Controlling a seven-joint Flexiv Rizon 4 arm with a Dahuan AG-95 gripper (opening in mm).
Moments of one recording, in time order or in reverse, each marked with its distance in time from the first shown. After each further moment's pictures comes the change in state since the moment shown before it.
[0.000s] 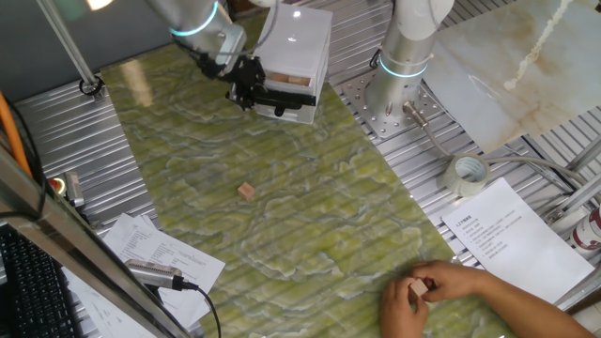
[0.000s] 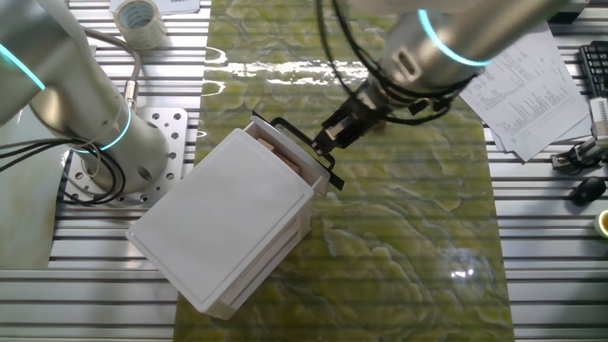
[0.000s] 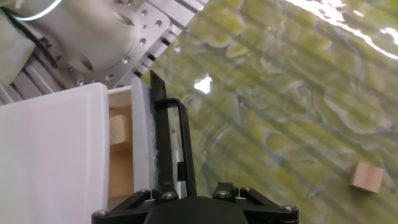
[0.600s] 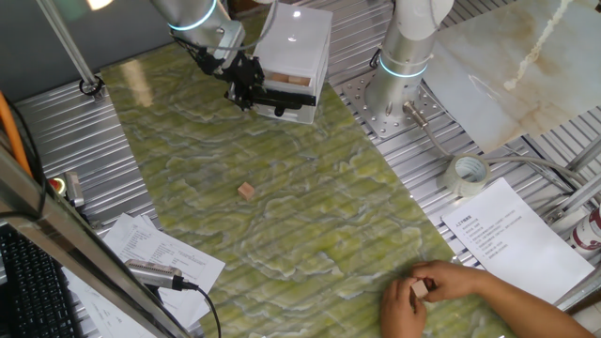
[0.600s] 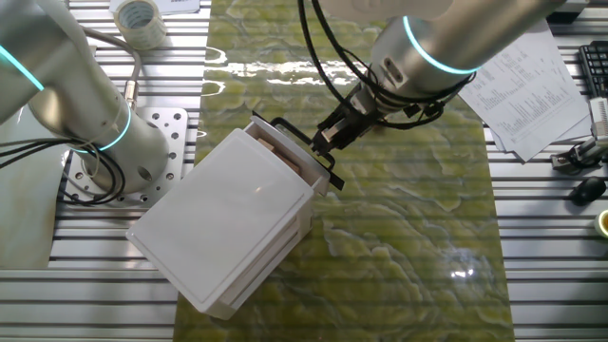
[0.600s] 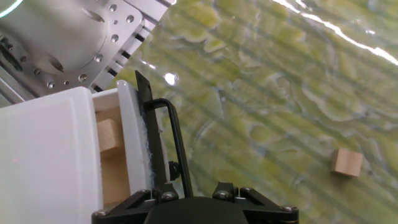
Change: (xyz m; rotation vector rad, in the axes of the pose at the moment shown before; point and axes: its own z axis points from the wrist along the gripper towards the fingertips) arm 0.002 -0.004 0.000 0.006 -0.014 -0.031
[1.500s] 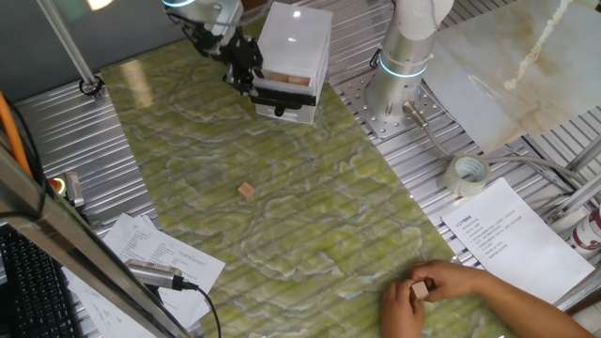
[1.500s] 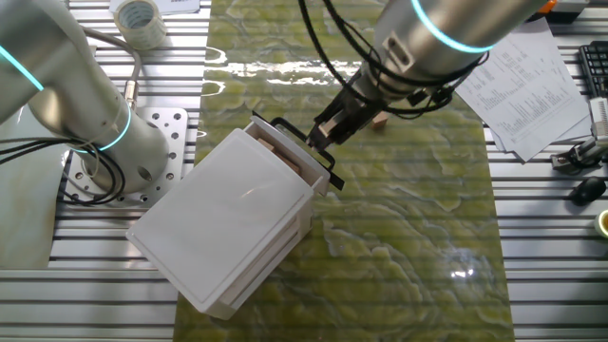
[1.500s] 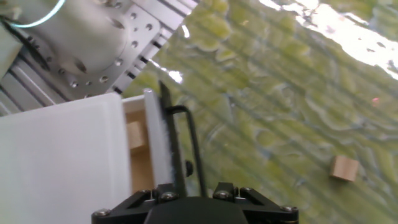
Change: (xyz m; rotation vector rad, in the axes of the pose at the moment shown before) arm -0.002 0.029 -0.037 -0.020 0.022 -0.055
